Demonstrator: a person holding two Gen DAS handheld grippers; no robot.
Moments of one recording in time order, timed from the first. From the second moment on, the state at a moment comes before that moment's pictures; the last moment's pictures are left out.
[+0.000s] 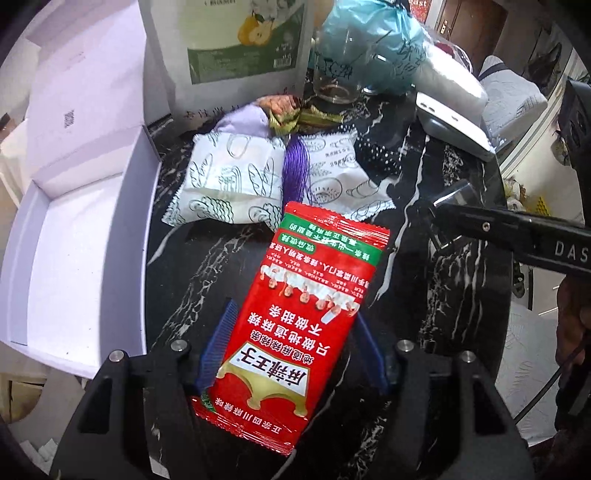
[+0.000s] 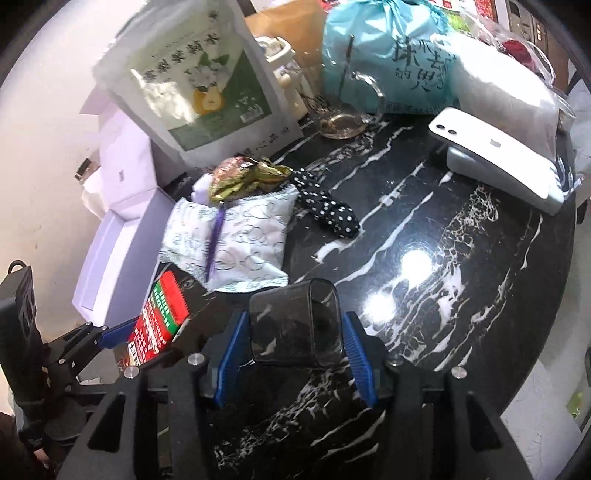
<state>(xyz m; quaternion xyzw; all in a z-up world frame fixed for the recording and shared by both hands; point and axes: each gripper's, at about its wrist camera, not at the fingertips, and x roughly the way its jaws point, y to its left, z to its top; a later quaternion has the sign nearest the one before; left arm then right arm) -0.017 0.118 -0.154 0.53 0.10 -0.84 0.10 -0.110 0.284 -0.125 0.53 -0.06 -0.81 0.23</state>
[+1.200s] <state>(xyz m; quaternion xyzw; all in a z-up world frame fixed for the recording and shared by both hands) 0.044 0.017 -0.034 0.46 0.09 -0.87 0.14 -0.074 0.172 -0.039 0.50 -0.04 -0.82 0.27</state>
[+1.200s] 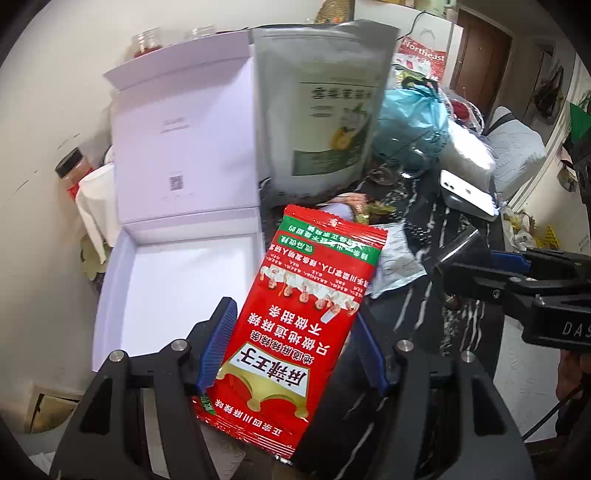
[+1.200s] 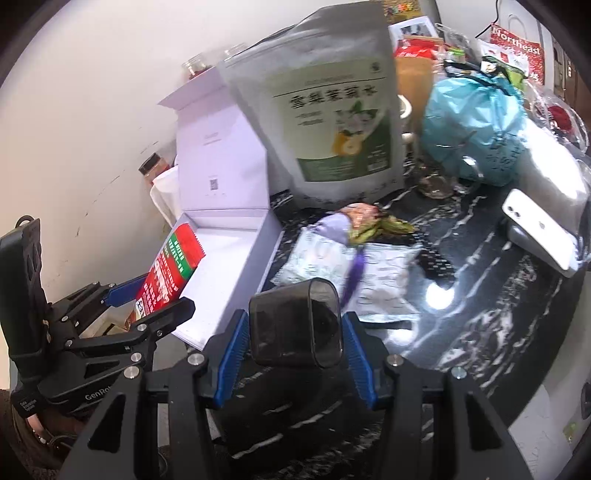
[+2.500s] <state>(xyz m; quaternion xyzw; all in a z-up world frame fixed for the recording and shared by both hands) 0.040 -0.190 -0.135 0.52 0.12 -0.83 0.17 -0.142 -0.024 -0.119 0.57 0.00 -0.76 0.31</state>
